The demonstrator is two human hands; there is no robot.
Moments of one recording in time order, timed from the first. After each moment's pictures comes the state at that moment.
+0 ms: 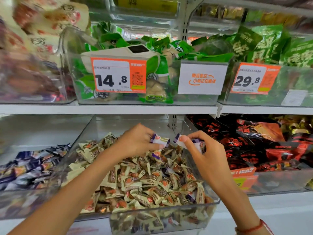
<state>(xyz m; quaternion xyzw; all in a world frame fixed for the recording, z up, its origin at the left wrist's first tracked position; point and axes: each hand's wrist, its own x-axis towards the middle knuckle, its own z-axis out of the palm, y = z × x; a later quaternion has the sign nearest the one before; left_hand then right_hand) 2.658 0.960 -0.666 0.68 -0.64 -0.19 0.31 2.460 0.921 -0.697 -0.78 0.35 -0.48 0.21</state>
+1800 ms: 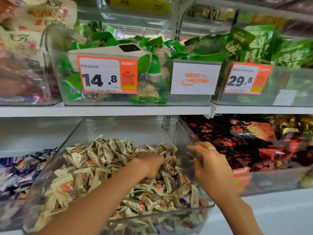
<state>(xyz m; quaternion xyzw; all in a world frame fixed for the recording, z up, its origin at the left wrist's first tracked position) 2.622 0.901 -0.729 0.65 -0.75 -0.06 -0.10 2.439 0.908 -0.719 -0.81 0.47 -0.34 0.03</state>
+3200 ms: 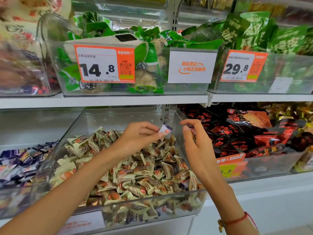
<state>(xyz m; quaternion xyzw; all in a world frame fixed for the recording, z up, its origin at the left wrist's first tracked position) 2.644 0.958 -0.690 0.58 -0.60 -0.30 0.46 2.466 0.934 -0.702 -0.72 0.36 -0.50 0.32</state>
